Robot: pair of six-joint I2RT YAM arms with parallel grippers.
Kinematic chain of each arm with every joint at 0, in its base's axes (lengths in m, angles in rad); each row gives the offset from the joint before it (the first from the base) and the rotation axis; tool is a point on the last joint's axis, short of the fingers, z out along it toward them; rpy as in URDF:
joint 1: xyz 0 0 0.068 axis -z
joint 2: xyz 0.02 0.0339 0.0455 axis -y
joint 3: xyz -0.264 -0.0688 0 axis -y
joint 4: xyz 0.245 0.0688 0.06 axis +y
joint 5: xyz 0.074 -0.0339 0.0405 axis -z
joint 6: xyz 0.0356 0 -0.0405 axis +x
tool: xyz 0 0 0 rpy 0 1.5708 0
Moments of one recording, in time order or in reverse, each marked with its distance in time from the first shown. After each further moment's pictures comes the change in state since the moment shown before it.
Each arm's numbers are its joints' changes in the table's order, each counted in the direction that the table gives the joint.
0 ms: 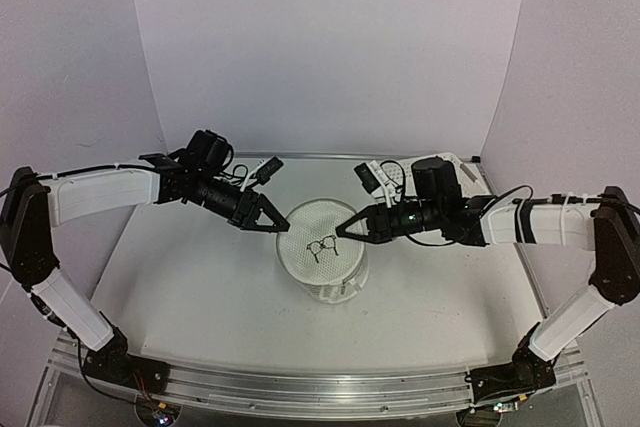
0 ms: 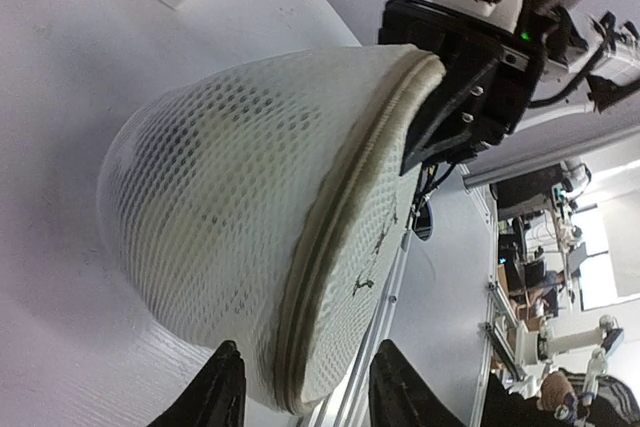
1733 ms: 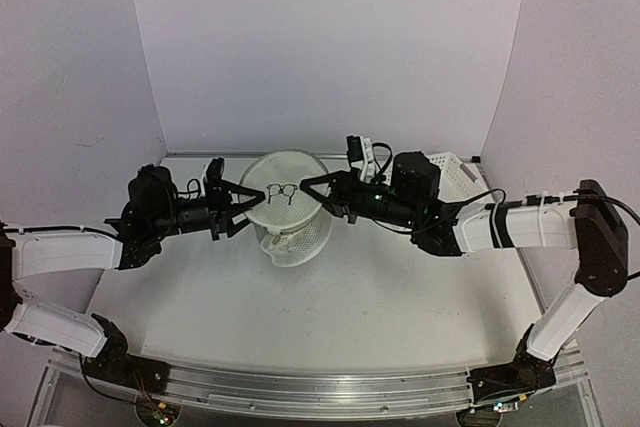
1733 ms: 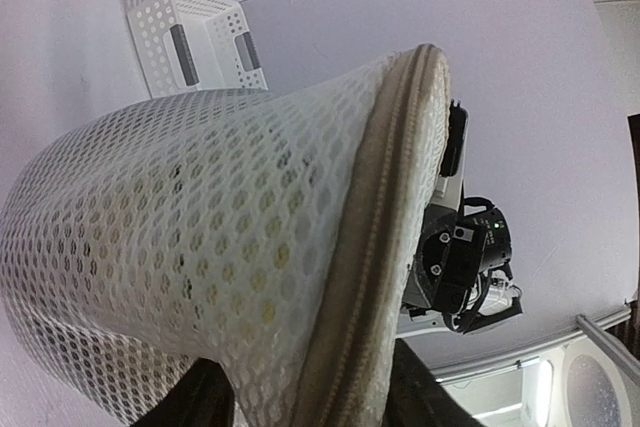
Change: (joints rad) left arm -0.017 0.341 -0.563 -0.937 -0.315 -0.990; right arm -0.178 -0.095 0.082 -0.454 0.431 0.587
